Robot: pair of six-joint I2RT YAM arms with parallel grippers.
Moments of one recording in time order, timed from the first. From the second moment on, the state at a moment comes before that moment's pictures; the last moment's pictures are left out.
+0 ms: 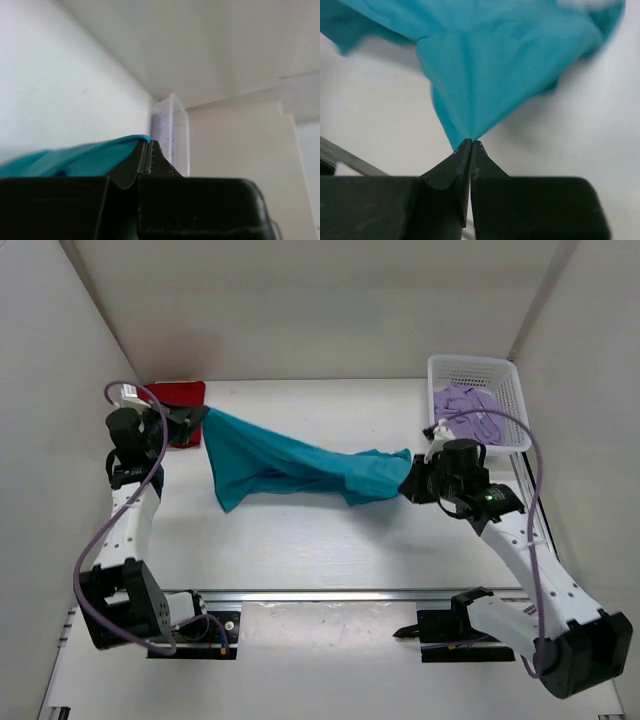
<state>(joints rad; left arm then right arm) 0.20 1.22 0.97 0.18 0.54 -1.08 0.34 0.97 0.93 -0.53 -0.22 0.27</state>
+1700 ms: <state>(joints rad) 0.12 1.23 1.20 0.02 0.42 -0.98 0.32 1.66 2.06 -0.59 0.04 -0.07</state>
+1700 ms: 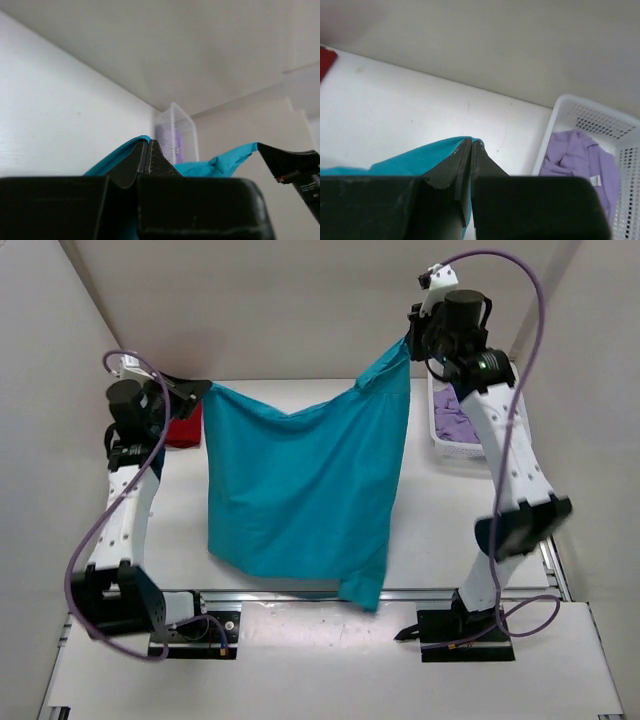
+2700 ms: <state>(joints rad) 0.25 1.26 0.96 0.20 0.34 -0.91 0.36 1.34 1.34 -0.31 -0.22 0.11</state>
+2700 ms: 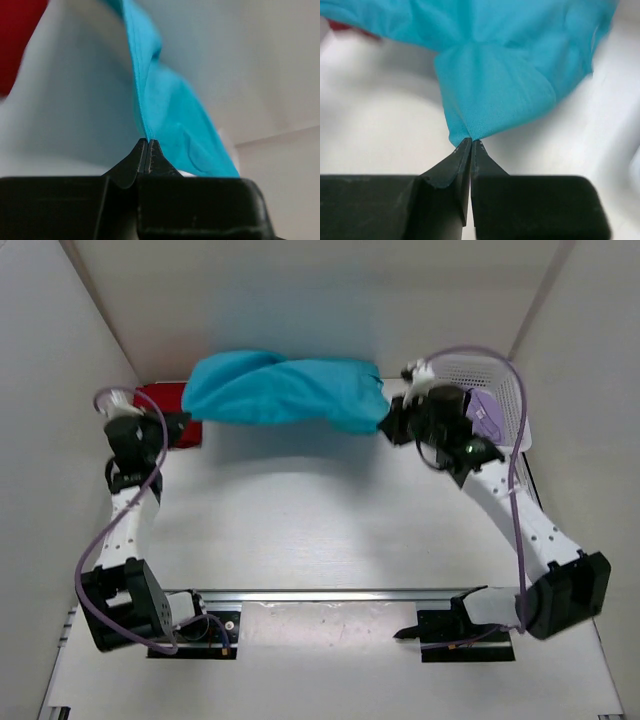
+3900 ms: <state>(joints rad) 0.40 1.07 0.37 0.00 0.53 -0.84 0.13 1.10 0.63 -0.22 -0.36 0.56</state>
